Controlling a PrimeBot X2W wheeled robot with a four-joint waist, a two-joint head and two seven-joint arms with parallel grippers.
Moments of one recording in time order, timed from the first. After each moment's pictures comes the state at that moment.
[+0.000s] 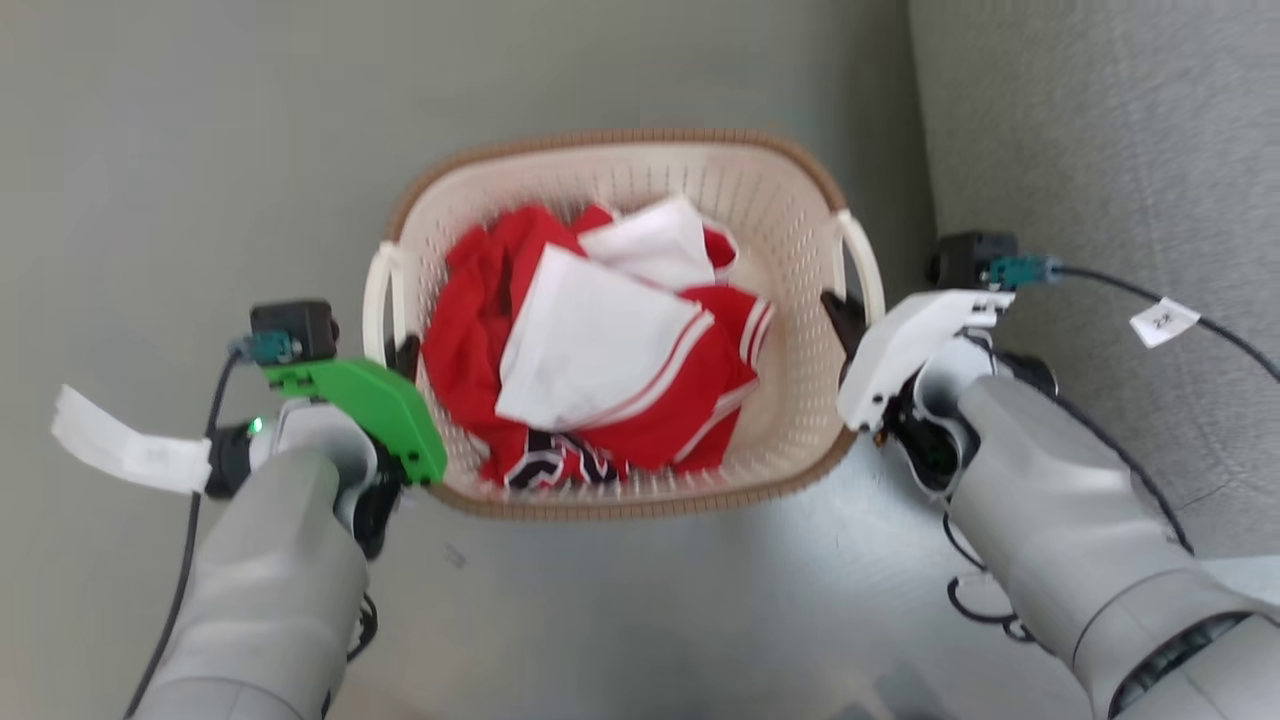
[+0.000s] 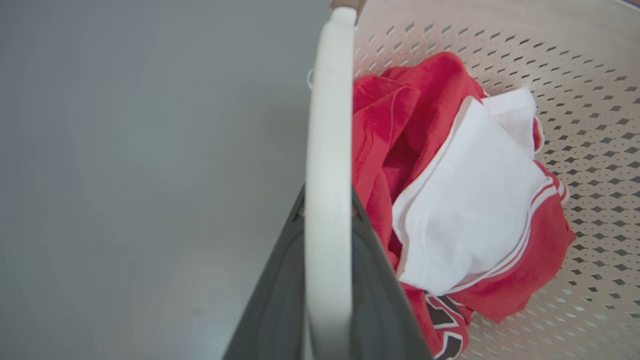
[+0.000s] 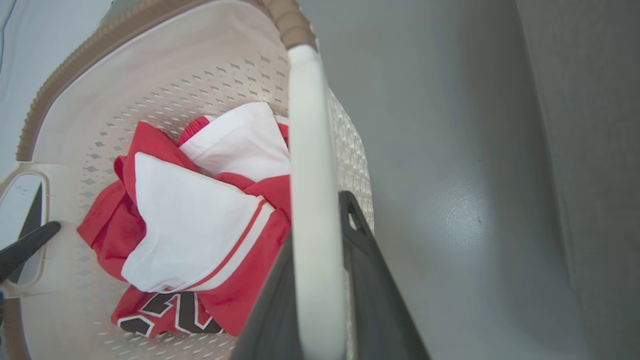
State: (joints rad) left arm -0.77 -0.01 -0.39 1.16 -0.60 -0.14 -0.13; right arm -0.79 -0.04 0.69 1.11 0.88 0.11 -0.09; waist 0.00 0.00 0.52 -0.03
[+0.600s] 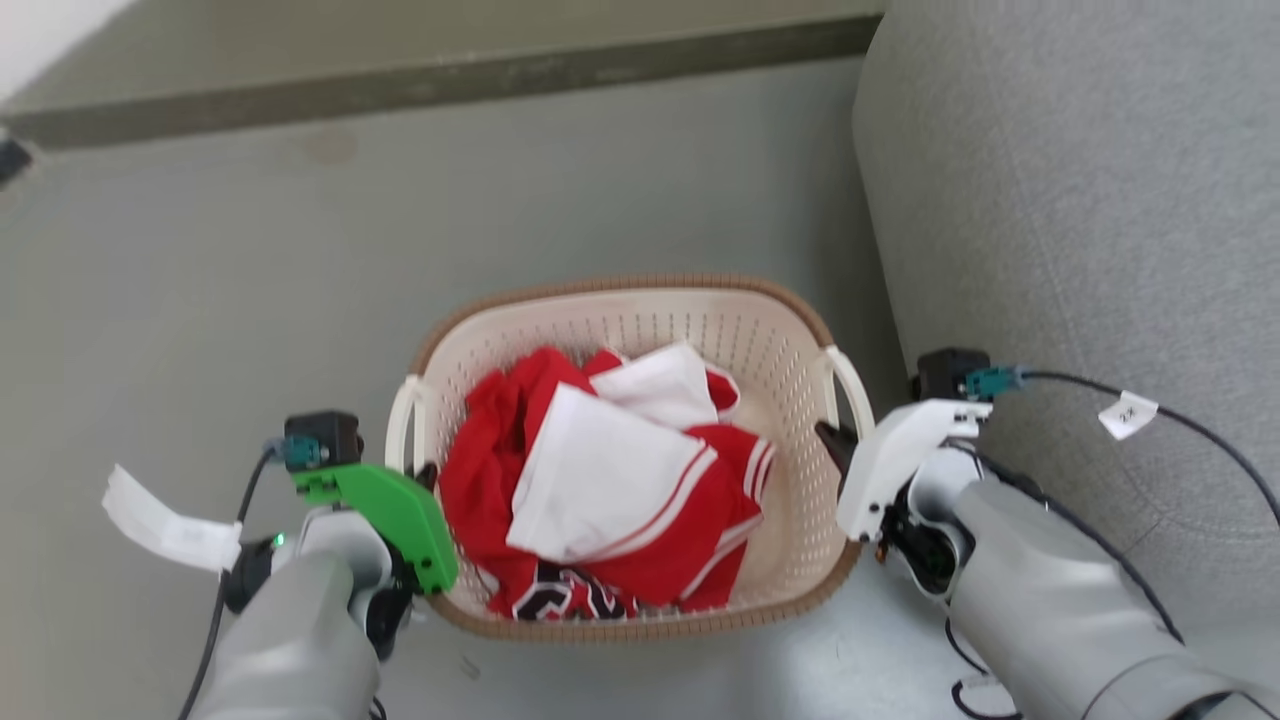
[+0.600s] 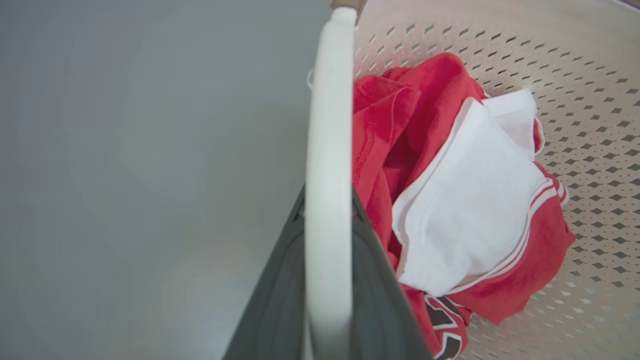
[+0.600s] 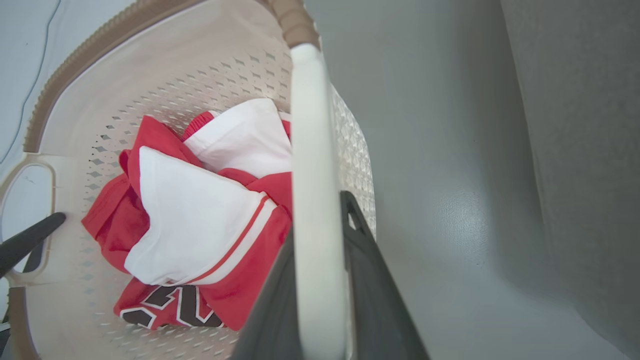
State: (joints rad) left arm -0.64 -0.01 -0.44 1.19 -0.64 -0.14 -0.06; right arm -0.64 -0.04 0.76 1.11 0.94 0.11 -0.02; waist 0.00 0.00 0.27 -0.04
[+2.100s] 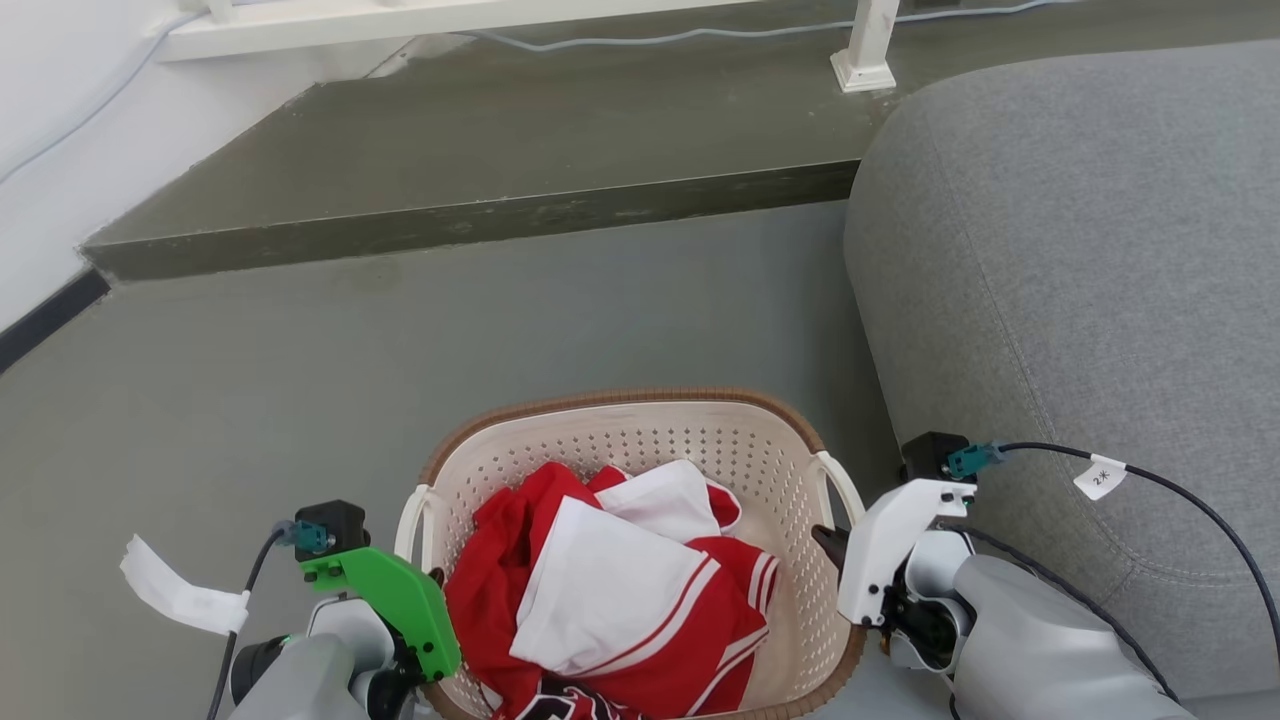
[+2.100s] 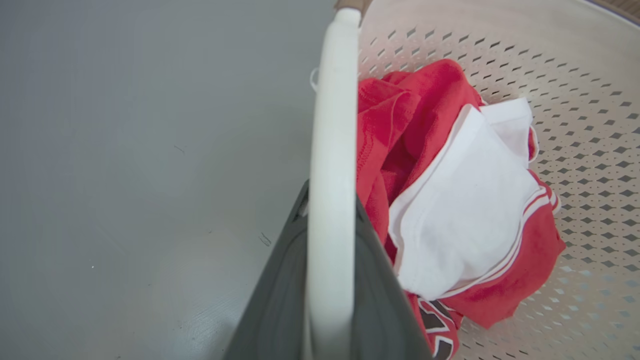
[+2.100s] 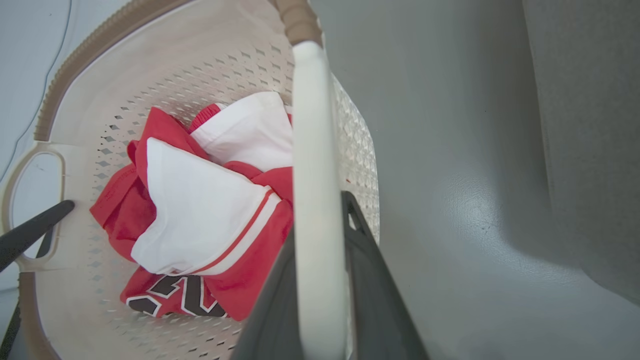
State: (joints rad) left arm -0.51 -0.01 -0.47 1.19 -0.73 -0.14 0.03; right arm -0.52 -0.05 0.85 1.08 1.04 0.10 0.09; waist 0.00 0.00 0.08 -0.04
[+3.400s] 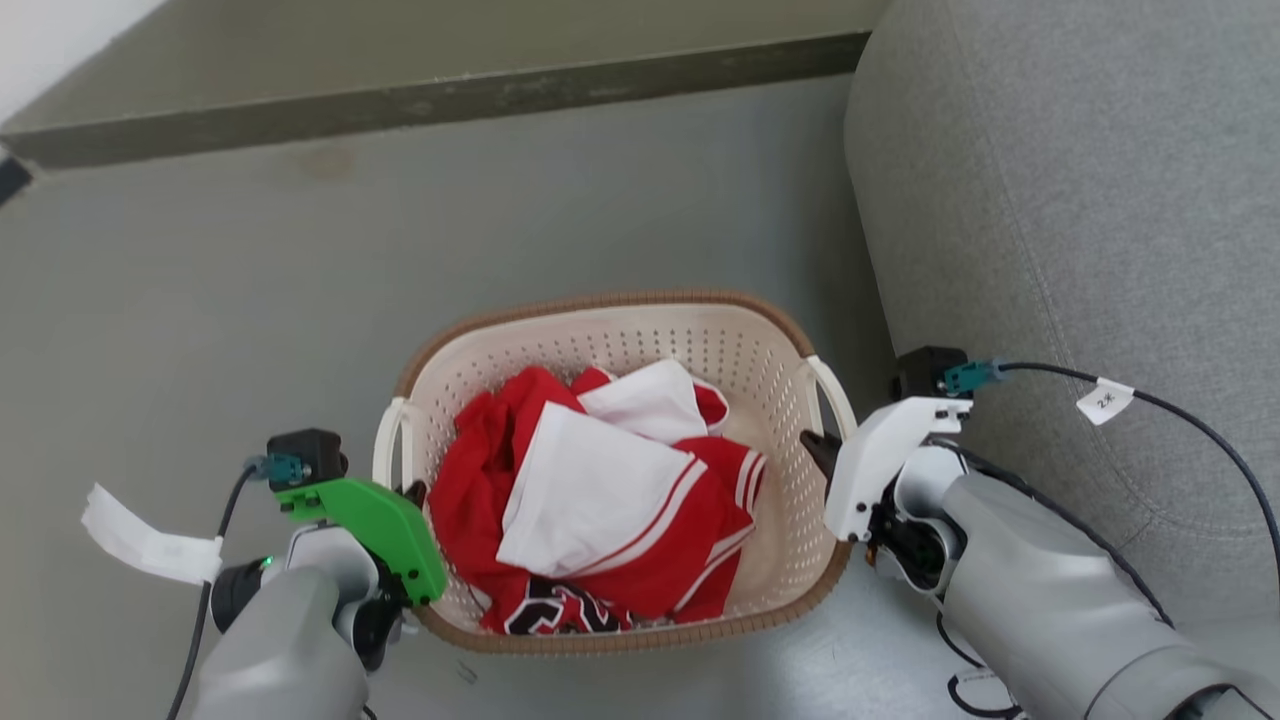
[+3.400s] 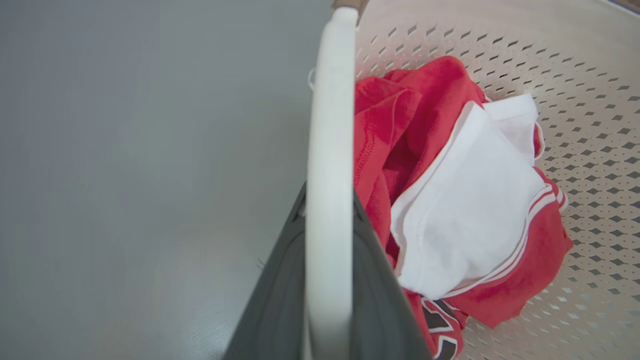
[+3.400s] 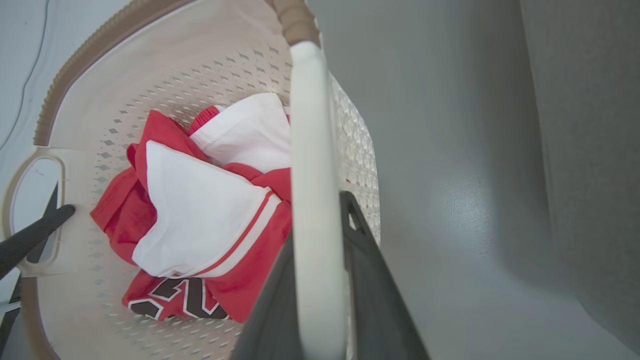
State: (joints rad) left arm -0.58 0.02 -0.47 1.14 -0.74 -0.12 -0.02; right arm -0.64 -0.06 0.88 1.05 1.05 0.08 0.05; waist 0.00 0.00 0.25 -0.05
